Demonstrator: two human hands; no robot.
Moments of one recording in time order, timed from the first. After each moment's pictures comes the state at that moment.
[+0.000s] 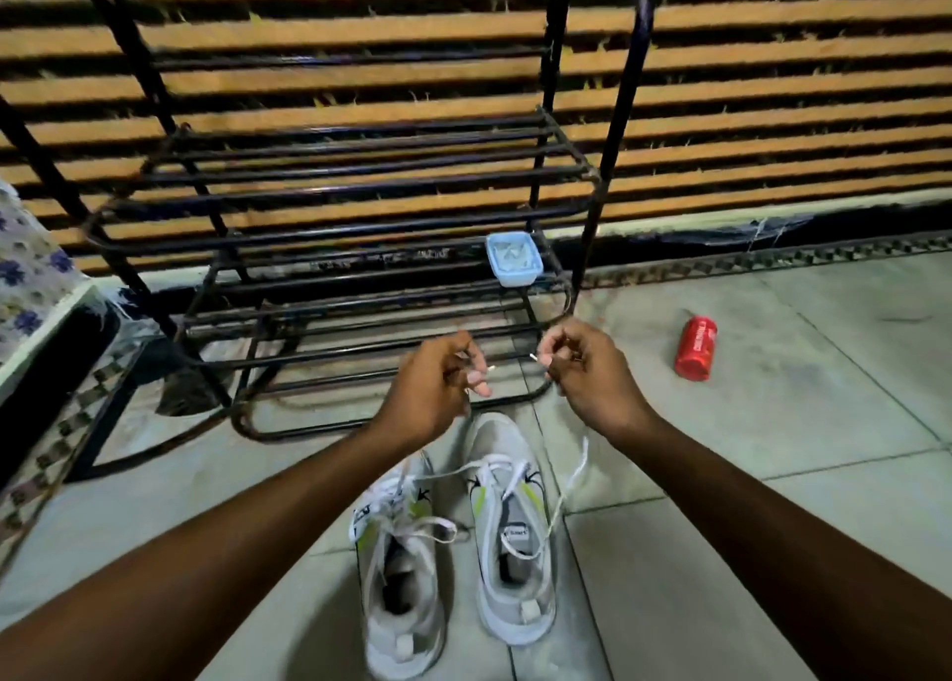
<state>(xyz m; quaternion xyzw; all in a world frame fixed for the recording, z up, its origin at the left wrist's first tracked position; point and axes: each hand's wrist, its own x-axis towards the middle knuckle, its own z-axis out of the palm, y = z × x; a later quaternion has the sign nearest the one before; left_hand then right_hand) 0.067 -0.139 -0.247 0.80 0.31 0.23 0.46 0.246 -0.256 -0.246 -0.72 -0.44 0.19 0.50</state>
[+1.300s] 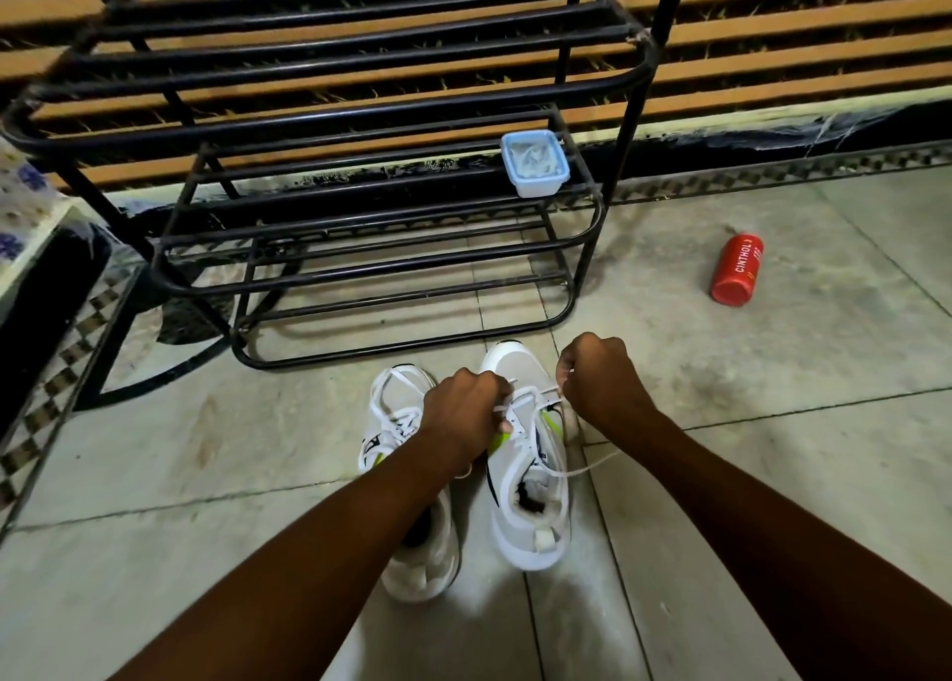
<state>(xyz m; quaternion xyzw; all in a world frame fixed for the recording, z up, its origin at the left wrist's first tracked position) 0.072 -0.166 -0.368 0.91 0.39 -0.04 0.15 0.238 -0.256 -0.353 -0.86 -0.40 0.21 0.23</state>
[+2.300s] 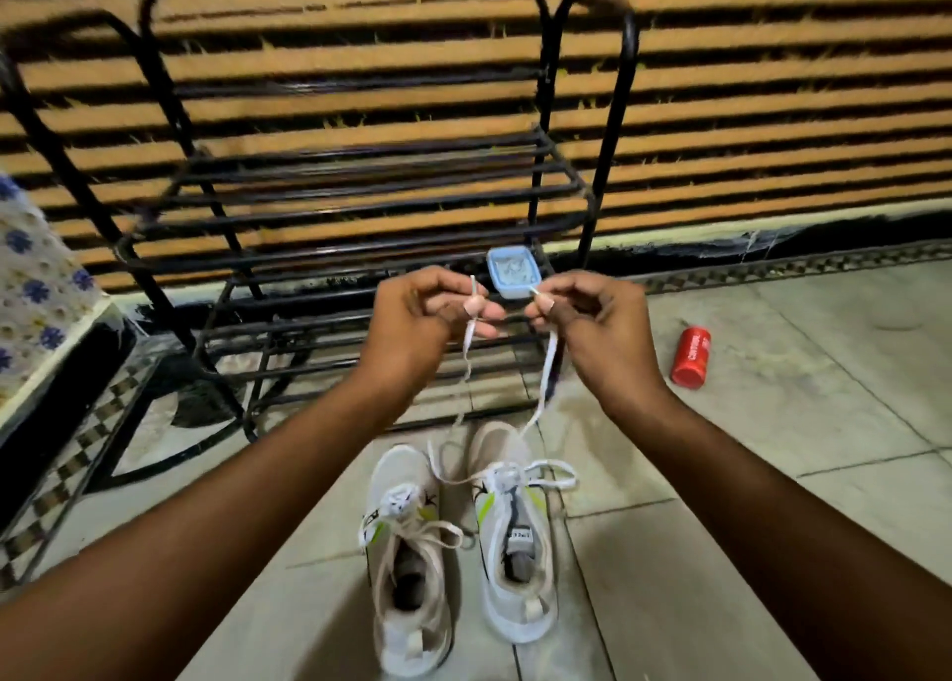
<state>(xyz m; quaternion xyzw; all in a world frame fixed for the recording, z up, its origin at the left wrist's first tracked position) 0.062 -0.156 -0.145 0.67 0.23 0.39 0.58 0.217 -0.261 -0.160 -0.62 -0.41 0.12 0.66</state>
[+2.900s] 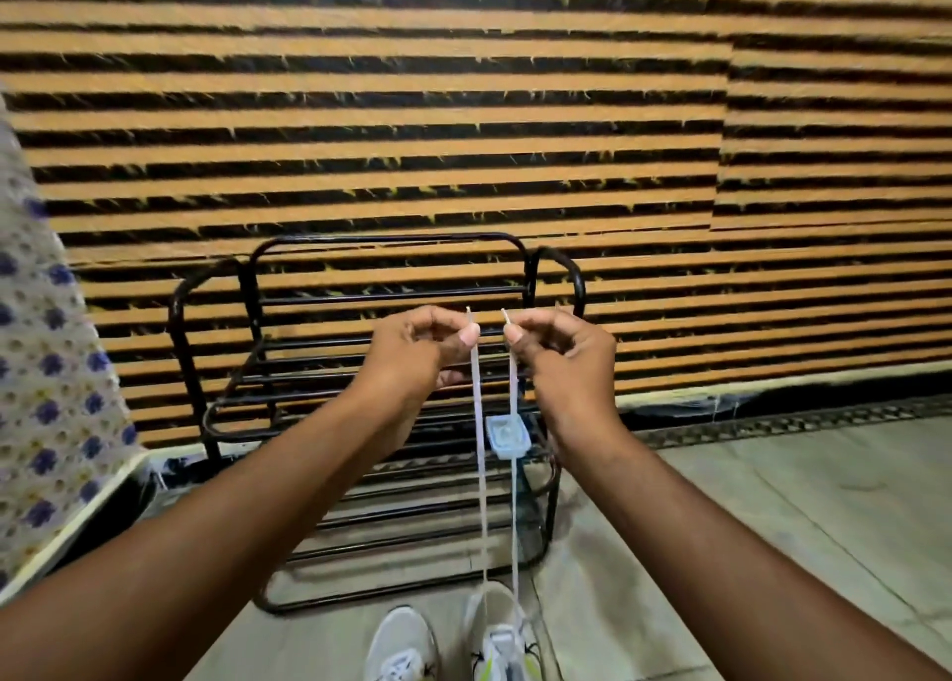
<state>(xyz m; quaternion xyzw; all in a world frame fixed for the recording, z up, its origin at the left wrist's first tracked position) 0.041 -0.186 0.024 0.65 0.25 0.42 0.58 0.163 -0.274 0.005 -0.55 -0.37 0.09 0.75</state>
